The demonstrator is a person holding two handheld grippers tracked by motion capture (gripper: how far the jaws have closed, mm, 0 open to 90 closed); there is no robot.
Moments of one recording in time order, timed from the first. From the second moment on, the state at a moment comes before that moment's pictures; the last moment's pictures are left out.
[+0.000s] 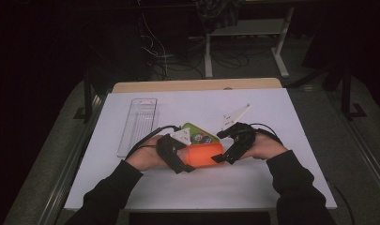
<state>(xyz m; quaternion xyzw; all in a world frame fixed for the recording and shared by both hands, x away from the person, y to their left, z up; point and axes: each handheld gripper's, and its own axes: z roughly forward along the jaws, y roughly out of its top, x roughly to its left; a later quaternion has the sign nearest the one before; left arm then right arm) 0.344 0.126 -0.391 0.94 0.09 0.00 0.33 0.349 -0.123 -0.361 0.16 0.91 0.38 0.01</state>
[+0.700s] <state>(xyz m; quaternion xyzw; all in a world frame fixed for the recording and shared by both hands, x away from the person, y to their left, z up) 0.348 0.140 -0.390 0.92 0.20 0.03 0.33 0.330 -0.144 -0.395 0.33 0.87 0.37 0.07</state>
